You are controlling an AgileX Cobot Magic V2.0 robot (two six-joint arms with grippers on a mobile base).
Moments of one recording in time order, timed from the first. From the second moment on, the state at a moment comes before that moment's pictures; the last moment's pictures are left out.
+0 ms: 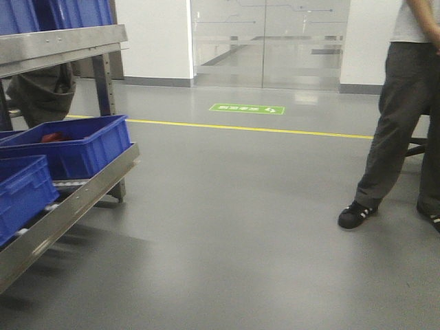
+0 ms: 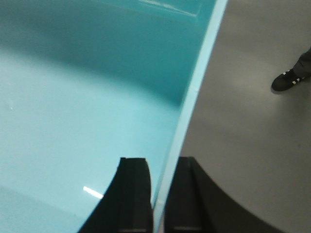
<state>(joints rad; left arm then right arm) -0.42 1.33 -1.59 0.12 0.70 -0.28 0.17 1.32 -1.68 0.12 1.03 0.04</state>
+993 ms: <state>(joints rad) -0.42 1.33 -1.59 0.12 0.70 -0.28 0.17 1.32 -1.68 0.12 1.03 0.04</state>
